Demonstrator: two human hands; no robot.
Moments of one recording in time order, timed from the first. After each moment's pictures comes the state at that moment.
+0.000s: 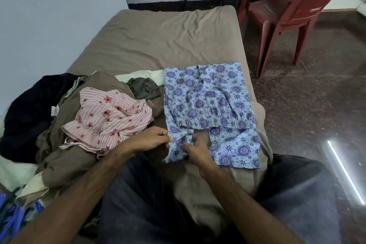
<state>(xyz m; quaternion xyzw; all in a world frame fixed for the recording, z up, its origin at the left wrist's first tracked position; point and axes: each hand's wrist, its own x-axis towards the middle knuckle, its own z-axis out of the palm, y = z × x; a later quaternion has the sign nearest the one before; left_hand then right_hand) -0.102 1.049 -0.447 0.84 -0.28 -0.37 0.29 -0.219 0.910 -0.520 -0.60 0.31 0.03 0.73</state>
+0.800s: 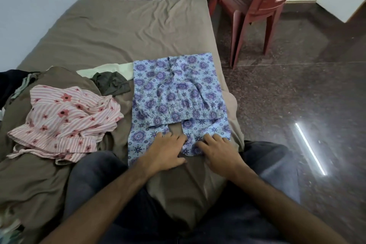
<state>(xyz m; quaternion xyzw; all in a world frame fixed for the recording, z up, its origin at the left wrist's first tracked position) -0.181 0.959 -0.505 0.84 -0.52 -0.14 -0.03 -0.317 0.795 -0.533 -1.00 0.03 -0.02 -0.03</state>
